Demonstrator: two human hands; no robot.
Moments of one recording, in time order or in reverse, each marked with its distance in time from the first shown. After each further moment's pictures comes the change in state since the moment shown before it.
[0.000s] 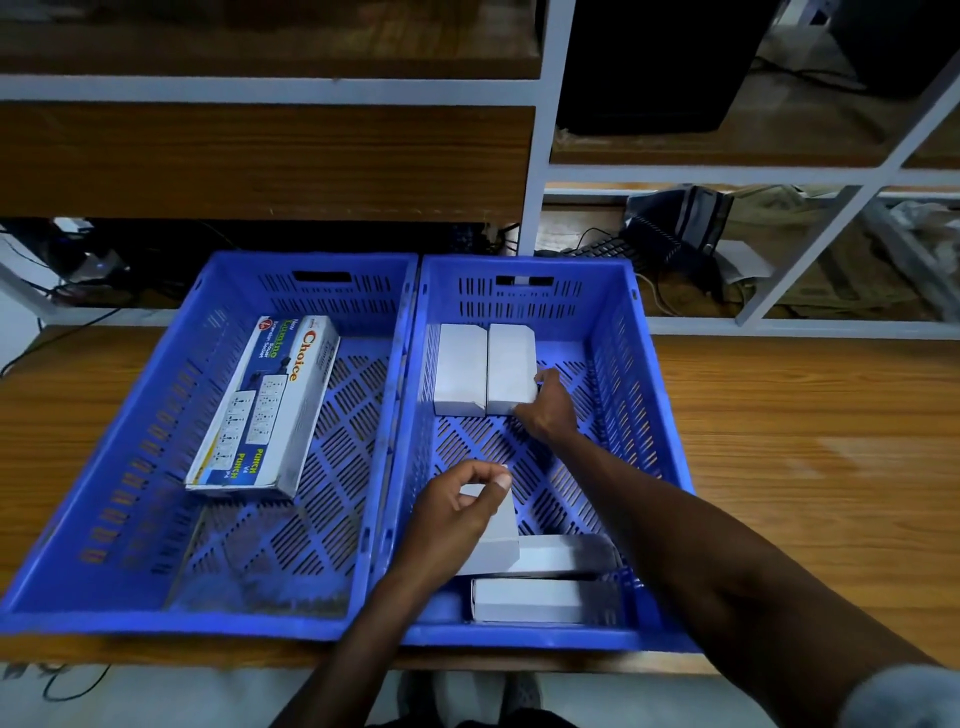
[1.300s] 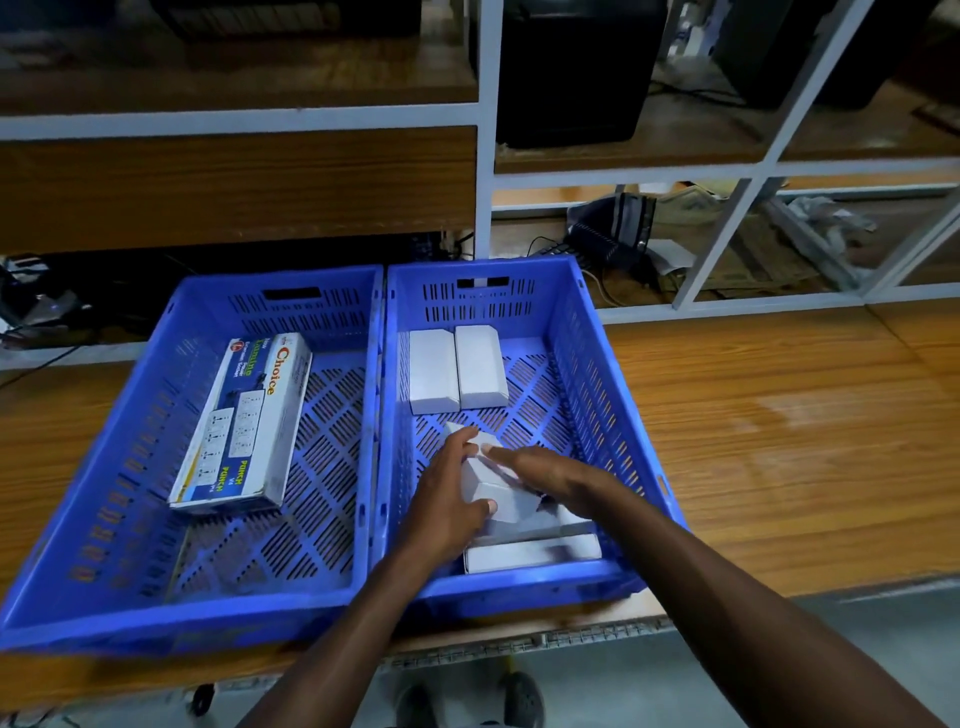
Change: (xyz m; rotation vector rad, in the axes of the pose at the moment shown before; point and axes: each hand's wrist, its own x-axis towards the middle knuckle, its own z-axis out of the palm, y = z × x) left_hand 0.001 -0.025 0.002 0.380 -0.091 0.204; right_hand -0.167 -0.014 -0.059 0.140 -0.523 0.199
